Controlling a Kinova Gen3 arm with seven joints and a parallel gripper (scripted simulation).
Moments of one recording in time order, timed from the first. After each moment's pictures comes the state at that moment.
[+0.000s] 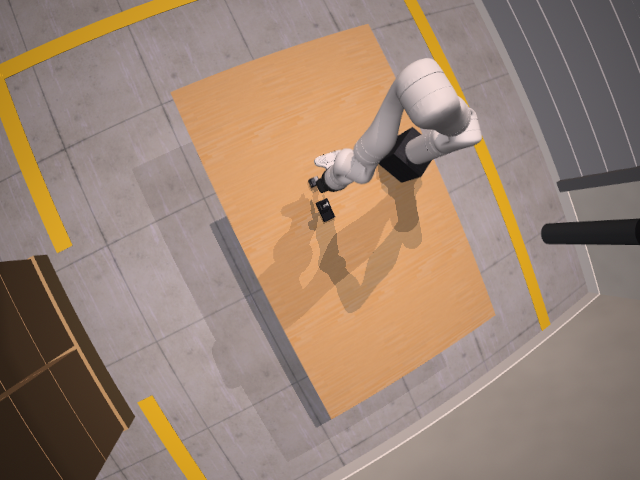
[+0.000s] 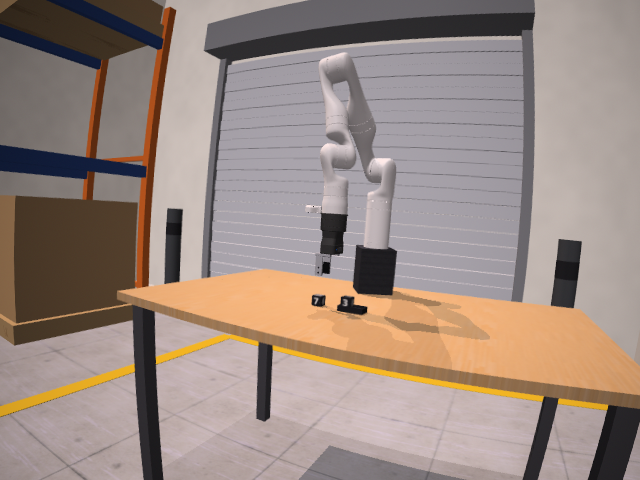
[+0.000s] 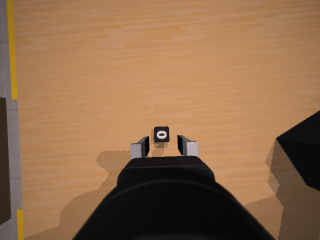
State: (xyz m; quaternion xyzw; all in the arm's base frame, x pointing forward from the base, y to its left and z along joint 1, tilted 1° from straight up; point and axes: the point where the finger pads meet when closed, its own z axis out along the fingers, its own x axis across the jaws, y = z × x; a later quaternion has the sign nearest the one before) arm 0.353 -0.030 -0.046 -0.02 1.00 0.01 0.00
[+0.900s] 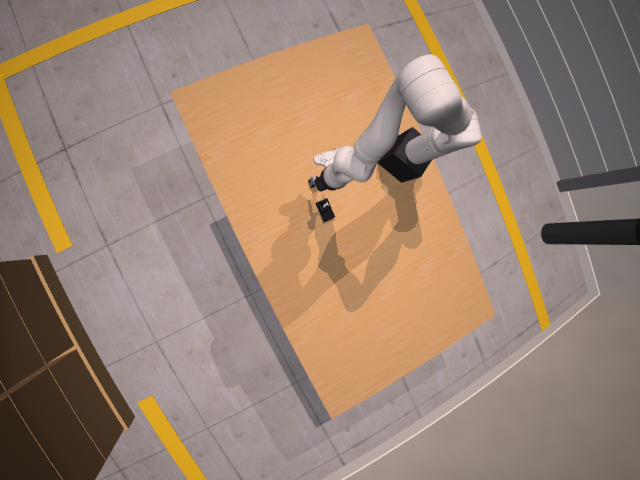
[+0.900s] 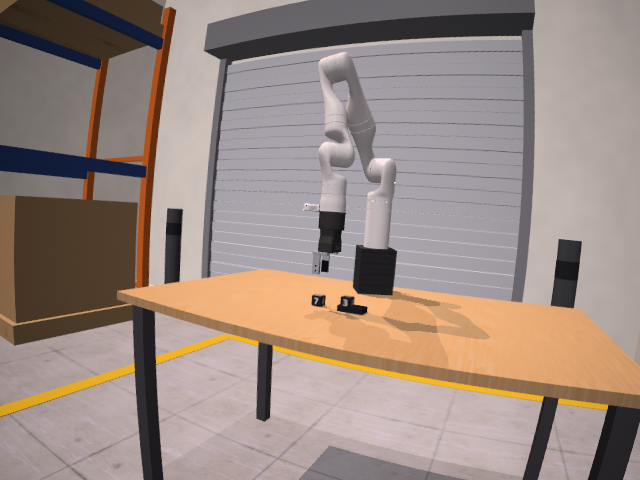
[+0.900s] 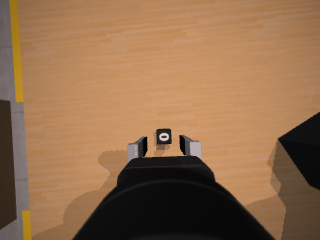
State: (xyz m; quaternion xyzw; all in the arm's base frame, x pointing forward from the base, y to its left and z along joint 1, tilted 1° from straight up) arm 0.357 -0.035 -0.042 -0.01 1.00 0.01 0.01
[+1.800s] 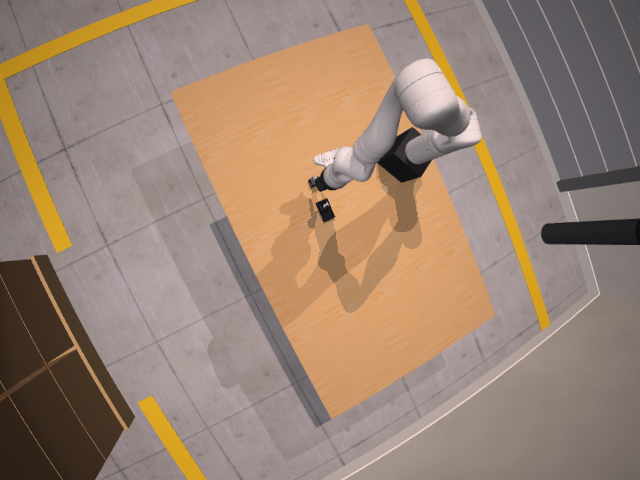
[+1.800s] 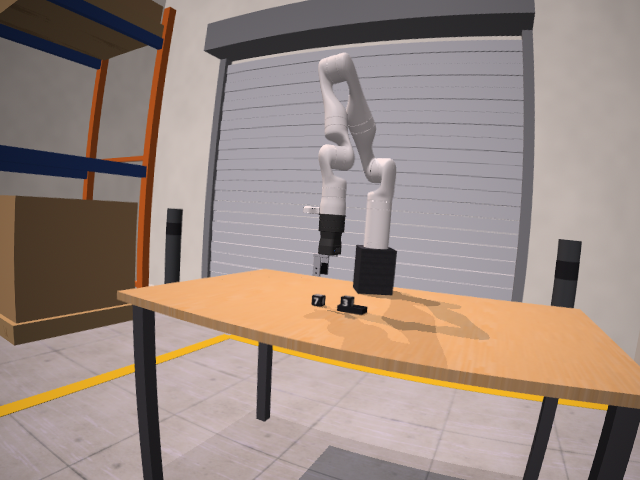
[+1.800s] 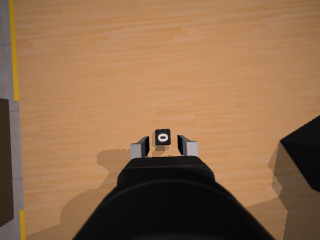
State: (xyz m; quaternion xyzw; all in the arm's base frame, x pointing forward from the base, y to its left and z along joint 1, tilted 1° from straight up) arm 0.354 -0.035 -0.049 -0.02 1.00 0.01 0.01
